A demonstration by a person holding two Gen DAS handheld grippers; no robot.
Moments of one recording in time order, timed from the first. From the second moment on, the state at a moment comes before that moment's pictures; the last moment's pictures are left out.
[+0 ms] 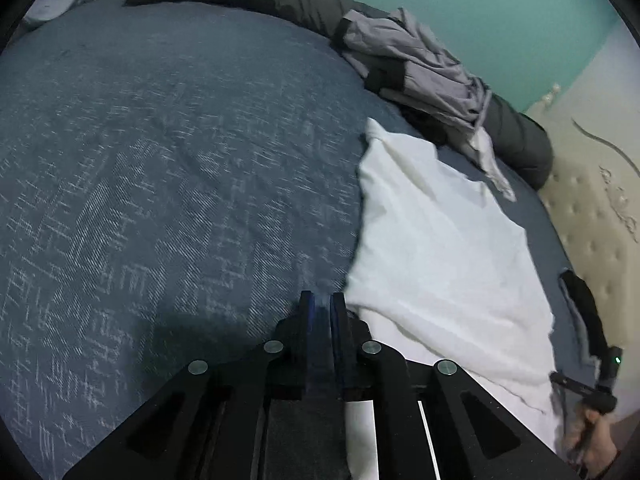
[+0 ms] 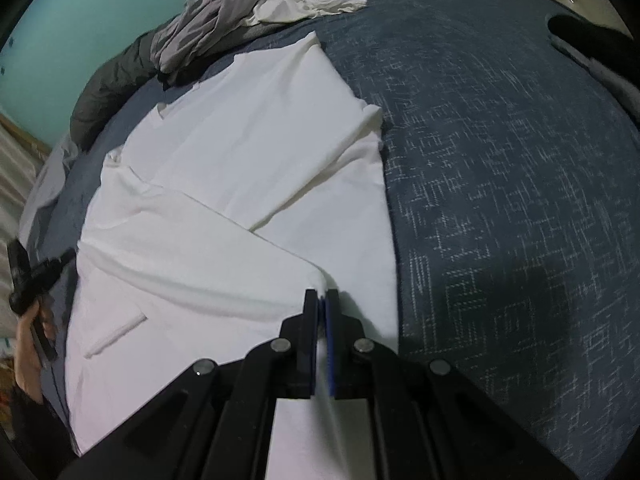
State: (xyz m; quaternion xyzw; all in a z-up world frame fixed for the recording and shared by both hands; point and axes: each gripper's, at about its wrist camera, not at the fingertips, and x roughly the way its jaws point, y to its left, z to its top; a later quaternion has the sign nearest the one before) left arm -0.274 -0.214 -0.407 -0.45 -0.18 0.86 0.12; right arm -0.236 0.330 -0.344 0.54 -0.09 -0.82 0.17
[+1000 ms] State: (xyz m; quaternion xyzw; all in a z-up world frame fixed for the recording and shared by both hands) left arm -0.162 -0.196 -0.408 -0.56 -0.13 0.80 0.17; right arm -0.153 0.384 -0.322 0.58 -0.10 -0.78 0.21
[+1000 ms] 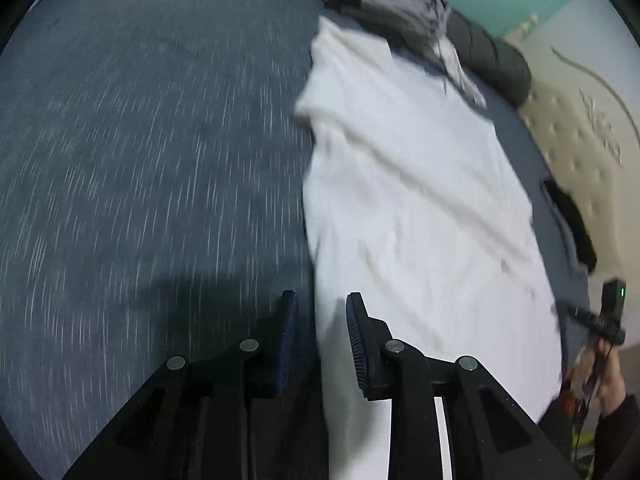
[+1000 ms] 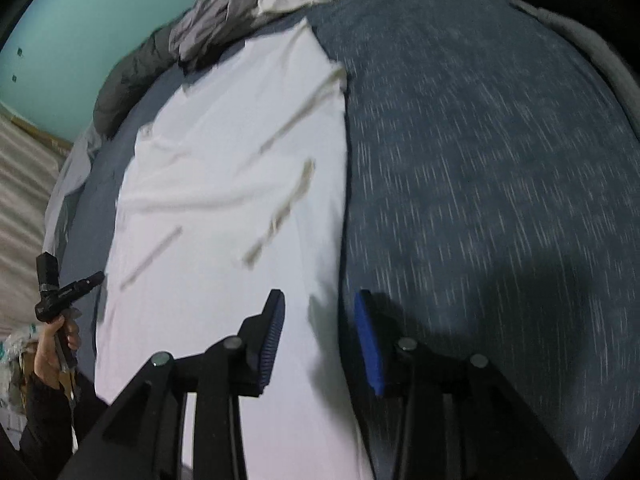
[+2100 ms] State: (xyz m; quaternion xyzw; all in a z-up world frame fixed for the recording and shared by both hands) left arm 0.007 -0.199 -0.408 -0.61 -0.09 0.76 0.20; right arm -0.039 0.423 -0.323 0.58 -0.07 -0.77 0.24
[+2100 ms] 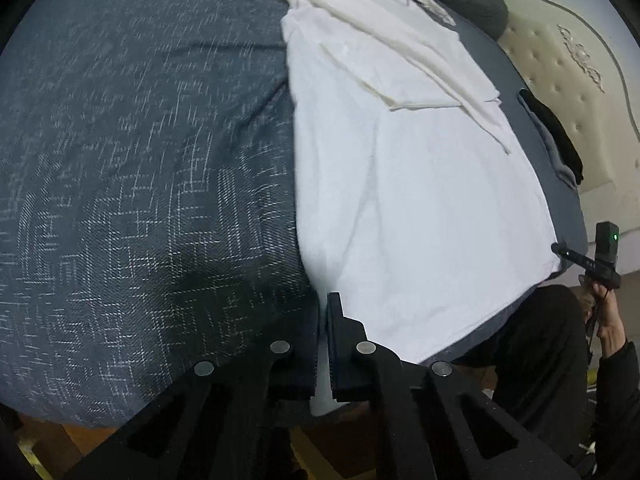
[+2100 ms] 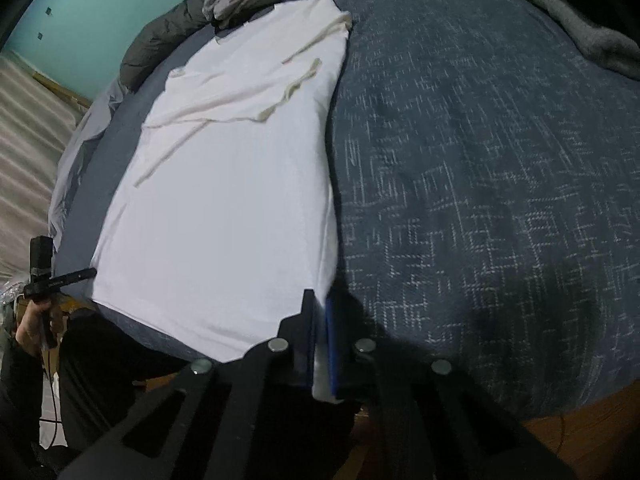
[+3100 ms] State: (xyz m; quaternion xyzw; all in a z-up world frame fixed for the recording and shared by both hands) left arm 0.006 -0.240 -0.383 -0.60 -0.09 0.78 0.16; right arm -0.054 0.468 -0.294 0.54 -0.09 -0.81 0.20
